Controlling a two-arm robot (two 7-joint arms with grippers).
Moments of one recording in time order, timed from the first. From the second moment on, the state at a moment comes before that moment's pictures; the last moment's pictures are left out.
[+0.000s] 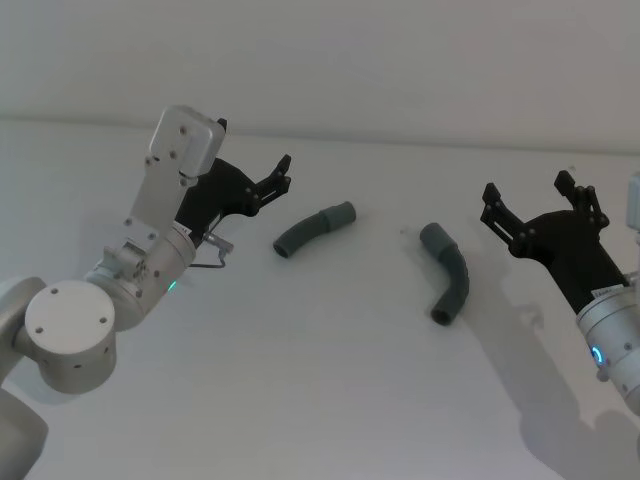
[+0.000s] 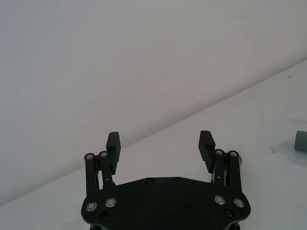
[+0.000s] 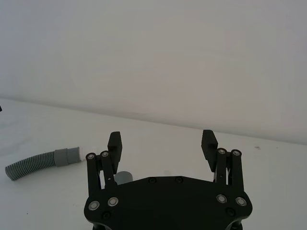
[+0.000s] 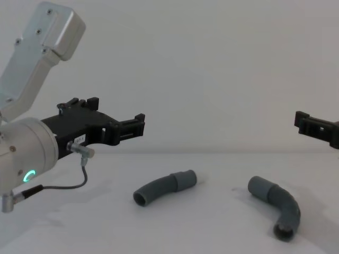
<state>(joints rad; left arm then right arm) -0.24 0.38 0.45 -1.63 -0.20 0.01 -0.01 -0.01 0.34 -0.23 -1.77 0.29 0.03 0.07</state>
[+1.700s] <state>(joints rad) -0.24 0.38 0.45 -1.63 -0.20 0.01 -0.01 -0.01 0.34 -0.23 -1.77 0.29 0.03 0.07</state>
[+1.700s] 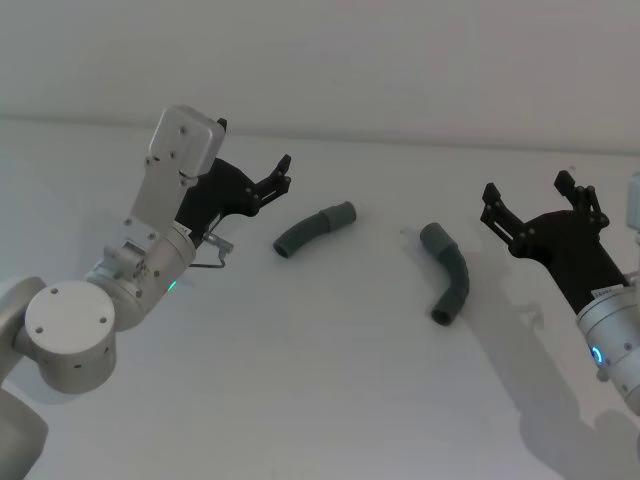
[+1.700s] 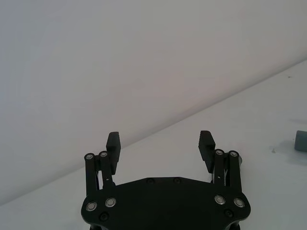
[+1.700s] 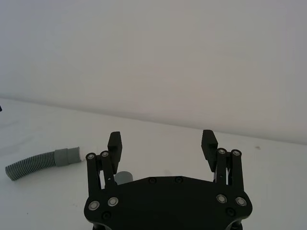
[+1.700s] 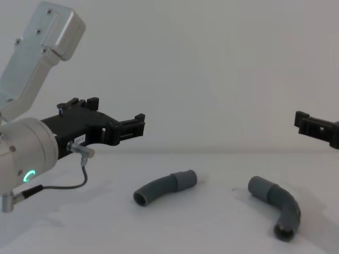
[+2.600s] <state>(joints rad) -0.24 0.38 0.45 -1.63 -0.20 0.01 -0.01 -0.01 0.34 -0.23 -1.77 0.29 0.03 0.07</state>
